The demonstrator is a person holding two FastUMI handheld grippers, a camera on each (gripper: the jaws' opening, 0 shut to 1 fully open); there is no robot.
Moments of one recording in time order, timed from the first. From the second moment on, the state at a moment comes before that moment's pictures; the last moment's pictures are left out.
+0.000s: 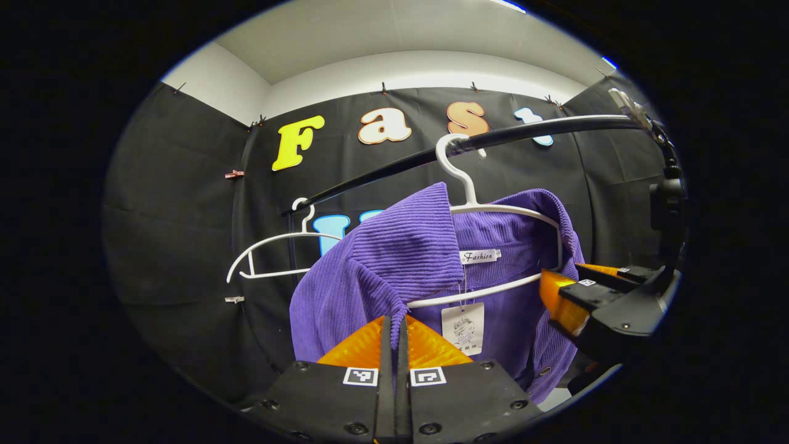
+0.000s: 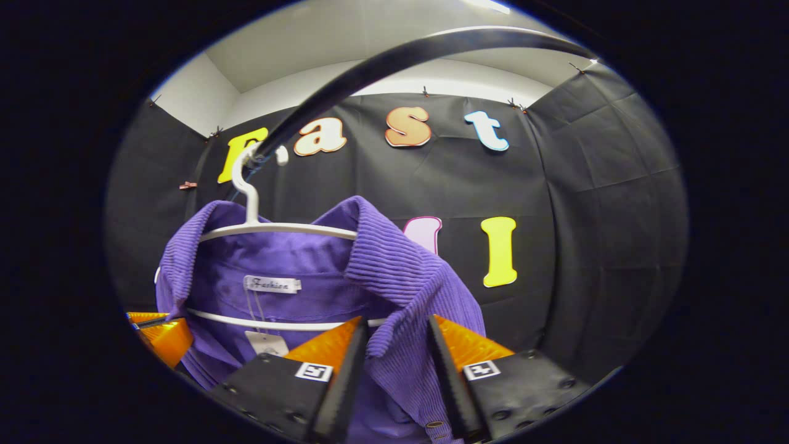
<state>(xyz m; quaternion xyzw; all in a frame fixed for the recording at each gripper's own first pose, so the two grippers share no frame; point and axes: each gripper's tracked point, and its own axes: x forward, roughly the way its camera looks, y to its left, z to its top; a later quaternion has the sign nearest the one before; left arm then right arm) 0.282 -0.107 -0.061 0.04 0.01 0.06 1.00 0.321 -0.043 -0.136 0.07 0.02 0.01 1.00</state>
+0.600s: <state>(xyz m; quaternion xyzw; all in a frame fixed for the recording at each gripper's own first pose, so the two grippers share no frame) 0.290 -0.099 -0.062 0.05 0.01 0.05 1.00 0.309 -0.040 -0.145 0.27 0.08 0.14 0.95</state>
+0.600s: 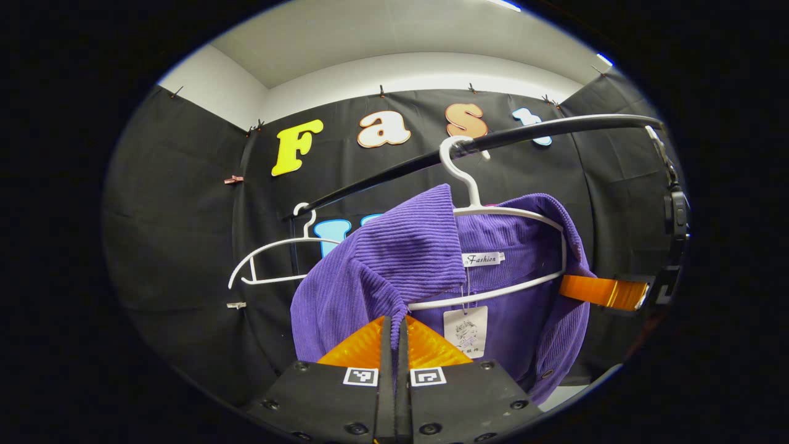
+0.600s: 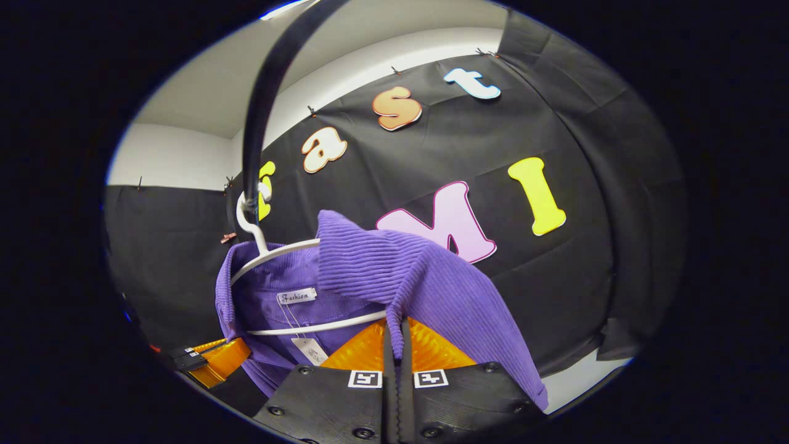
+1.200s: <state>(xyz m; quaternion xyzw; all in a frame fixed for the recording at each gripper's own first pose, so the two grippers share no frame) 0.299 -0.086 -0.051 0.05 0.03 0.05 1.00 0.372 -0.123 -0.106 0.25 0.03 0.10 0.96</state>
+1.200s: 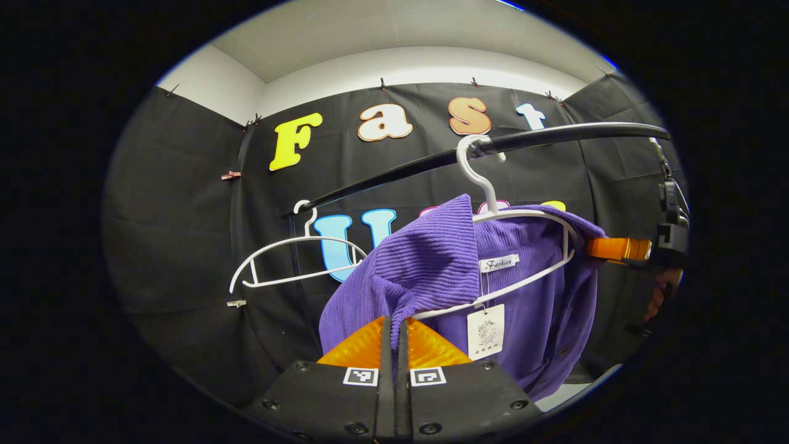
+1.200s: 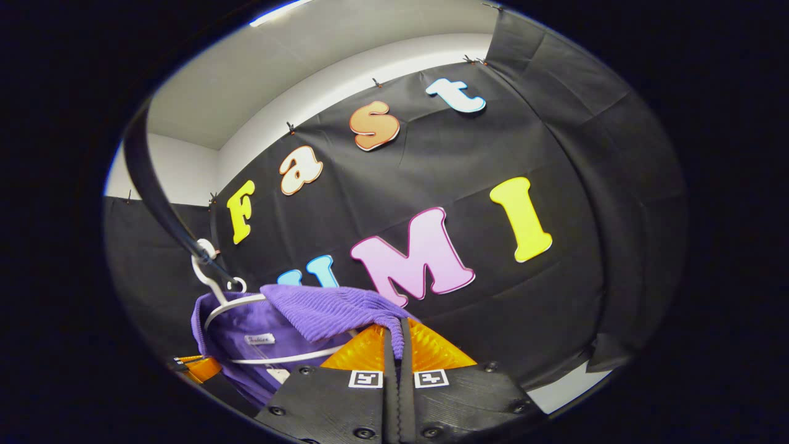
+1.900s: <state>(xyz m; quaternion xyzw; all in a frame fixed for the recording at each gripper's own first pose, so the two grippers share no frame) 0.305 -0.039 -0.015 0.05 0.02 0.06 1.00 0.434 -0.132 -0.151 0.22 0.07 0.06 0.97</state>
